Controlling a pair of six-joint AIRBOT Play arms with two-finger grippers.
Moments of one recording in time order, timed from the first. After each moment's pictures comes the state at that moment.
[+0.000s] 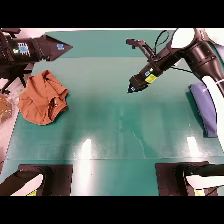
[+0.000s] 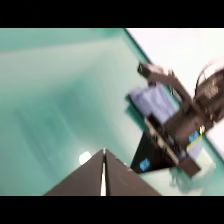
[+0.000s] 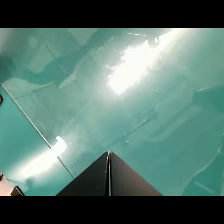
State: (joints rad) left arm -0.09 -1.02 1.37 0.54 -0.99 -1.18; right arm 0.38 -1.51 1.76 -1.04 1.61 1.42
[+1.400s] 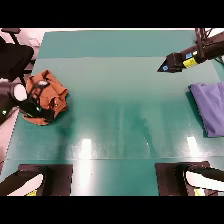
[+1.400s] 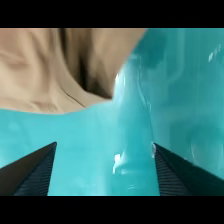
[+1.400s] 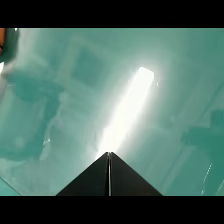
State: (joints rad) left arm -0.08 -1.07 0.89 1.64 -1.30 -1.48; right arm 0.07 -1.31 1.65 -1.04 1.51 1.43
